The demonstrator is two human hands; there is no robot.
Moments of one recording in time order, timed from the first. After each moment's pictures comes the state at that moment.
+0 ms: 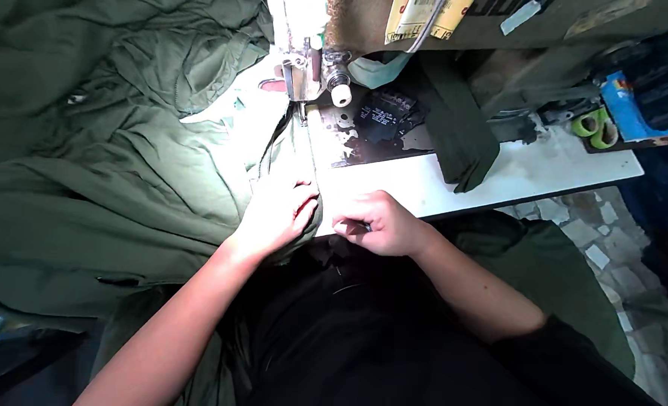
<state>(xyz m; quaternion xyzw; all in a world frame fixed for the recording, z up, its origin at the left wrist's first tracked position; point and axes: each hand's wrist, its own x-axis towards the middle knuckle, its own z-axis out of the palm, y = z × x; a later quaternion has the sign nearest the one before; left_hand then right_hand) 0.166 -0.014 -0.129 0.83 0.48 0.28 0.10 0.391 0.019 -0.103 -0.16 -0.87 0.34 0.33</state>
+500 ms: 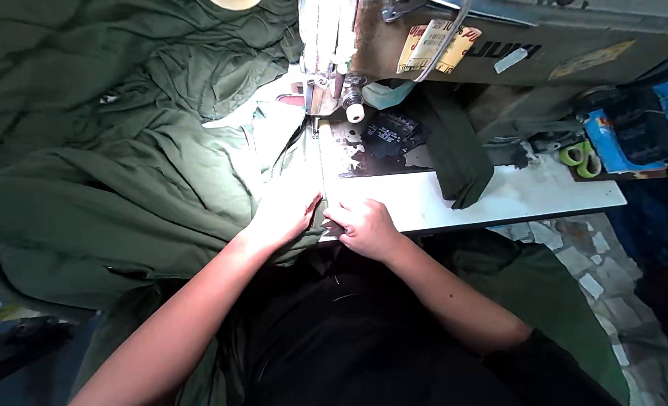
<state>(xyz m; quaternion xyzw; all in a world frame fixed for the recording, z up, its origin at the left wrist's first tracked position) 0.170 -0.004 -0.125 0.83 0.49 0.27 0.02 0.371 0.015 -0.138 -0.27 -0.91 0.07 0.30</state>
